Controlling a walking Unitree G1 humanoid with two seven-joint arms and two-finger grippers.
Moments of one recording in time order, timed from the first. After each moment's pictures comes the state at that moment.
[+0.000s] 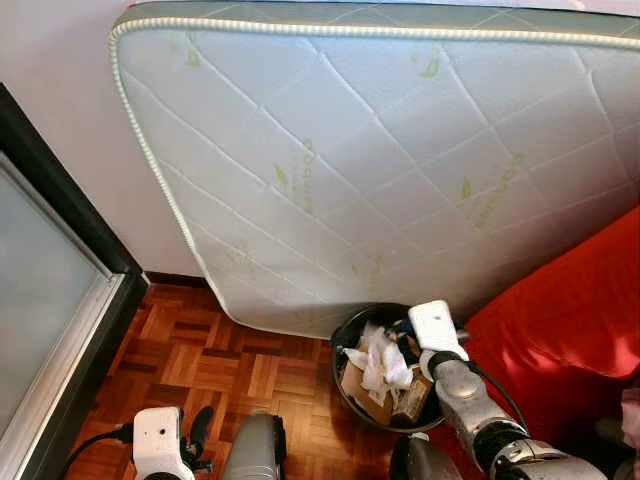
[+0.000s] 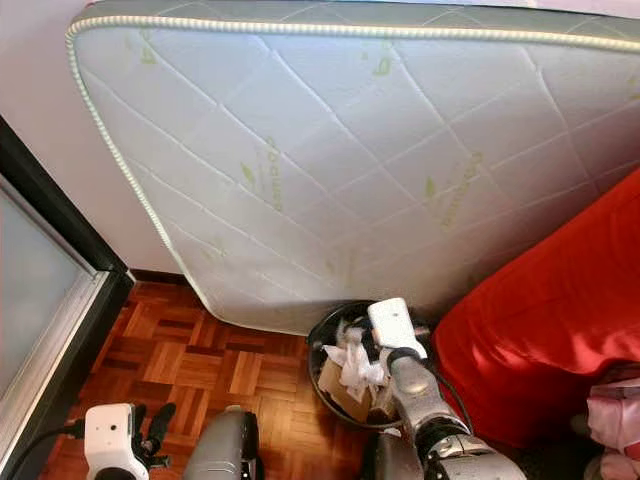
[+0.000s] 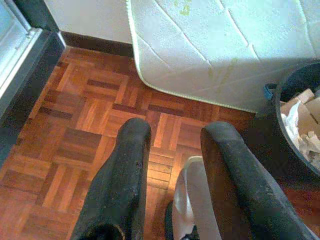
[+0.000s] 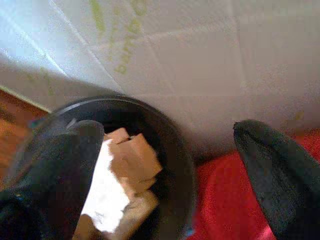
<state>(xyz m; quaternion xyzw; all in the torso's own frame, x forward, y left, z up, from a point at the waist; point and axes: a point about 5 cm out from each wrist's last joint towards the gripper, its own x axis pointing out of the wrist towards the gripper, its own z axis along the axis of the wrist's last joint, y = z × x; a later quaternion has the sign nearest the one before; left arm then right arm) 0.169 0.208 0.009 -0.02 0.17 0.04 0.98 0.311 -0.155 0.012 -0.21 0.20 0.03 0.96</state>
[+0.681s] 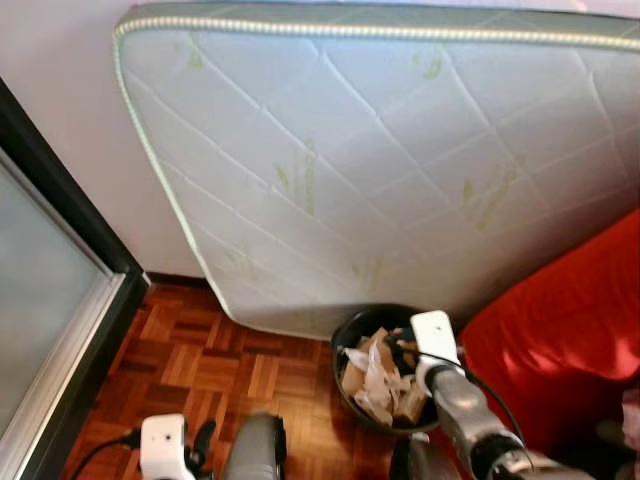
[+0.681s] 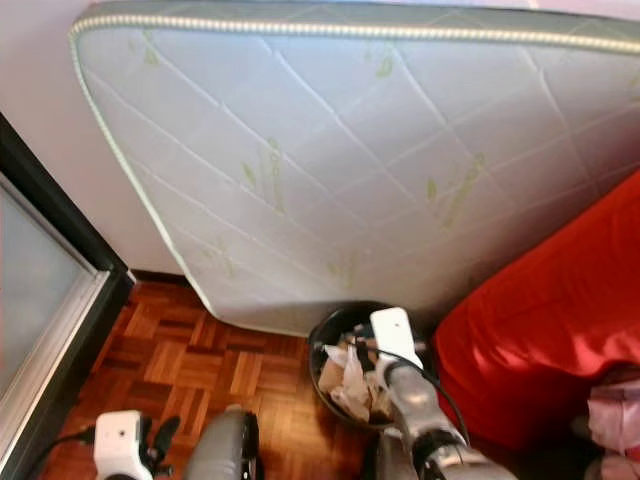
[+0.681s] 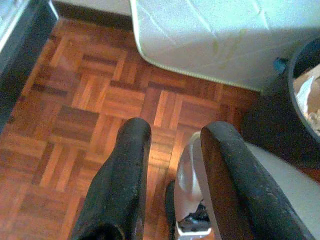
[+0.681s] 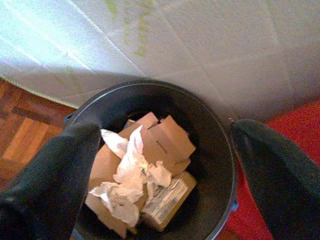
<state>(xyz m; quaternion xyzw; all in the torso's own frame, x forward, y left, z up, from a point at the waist) 0.175 0.215 -0.025 -0.03 0.22 0.04 0.97 0.296 -0.155 -0.004 -0.07 0.25 0.03 0.97</state>
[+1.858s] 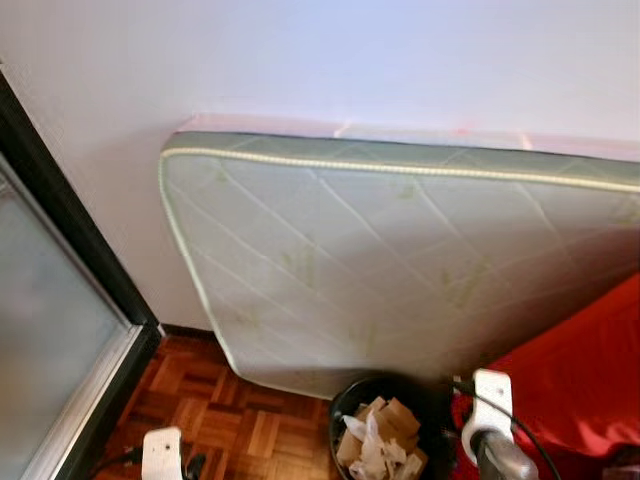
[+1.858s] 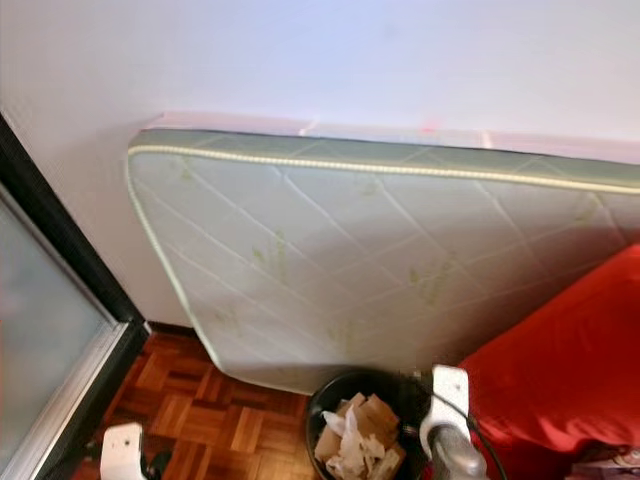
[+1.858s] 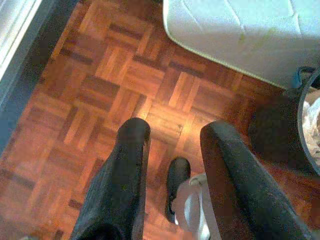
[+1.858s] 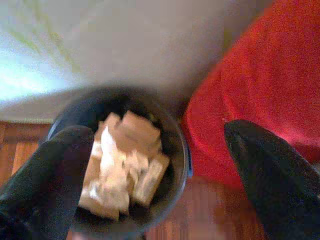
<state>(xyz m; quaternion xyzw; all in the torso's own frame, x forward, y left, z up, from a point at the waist) 0.174 0.231 -0.073 -0.04 0.37 0.10 0.92 0.225 -0.207 -0.056 0.05 0.36 -0.07 0.93</state>
